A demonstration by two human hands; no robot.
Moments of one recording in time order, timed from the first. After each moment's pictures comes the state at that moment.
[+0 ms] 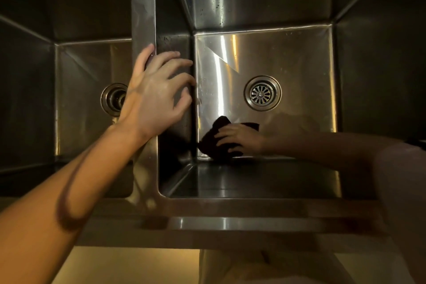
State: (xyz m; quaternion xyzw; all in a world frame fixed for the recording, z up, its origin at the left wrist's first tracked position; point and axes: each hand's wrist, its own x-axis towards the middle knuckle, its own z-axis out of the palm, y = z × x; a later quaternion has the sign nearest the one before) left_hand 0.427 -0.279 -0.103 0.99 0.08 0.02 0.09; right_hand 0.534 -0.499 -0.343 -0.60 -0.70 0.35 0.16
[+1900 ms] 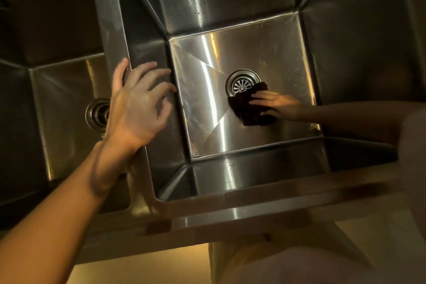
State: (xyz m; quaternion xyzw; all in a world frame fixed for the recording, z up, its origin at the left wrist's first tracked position) left_hand 0.428 -0.279 -0.102 0.99 0.06 0.00 0.09; right_hand 0.639 -0.585 -0.313 -0.75 -0.56 0.32 0.12
